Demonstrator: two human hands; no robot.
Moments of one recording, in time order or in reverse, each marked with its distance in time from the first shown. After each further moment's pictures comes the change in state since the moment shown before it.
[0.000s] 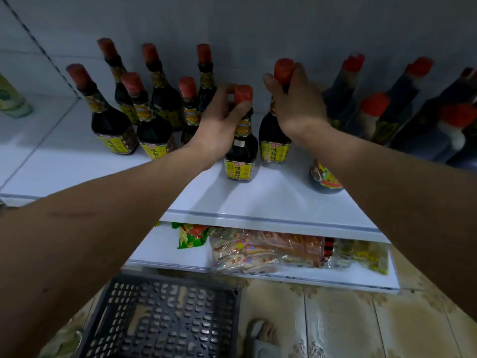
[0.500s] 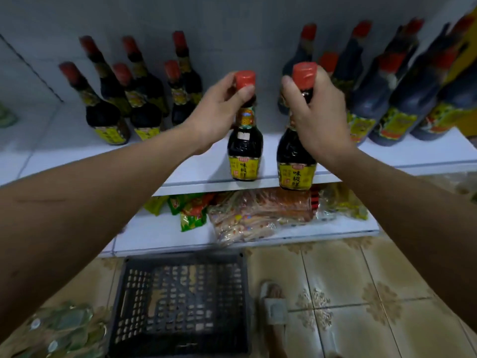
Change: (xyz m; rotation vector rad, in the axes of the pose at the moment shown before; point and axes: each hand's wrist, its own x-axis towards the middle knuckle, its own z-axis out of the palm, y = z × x) left_hand -0.068 0.059 0.001 -0.022 -0.338 -0.065; right_hand -0.146 -0.014 -0.082 0.112 0.193 -0.005
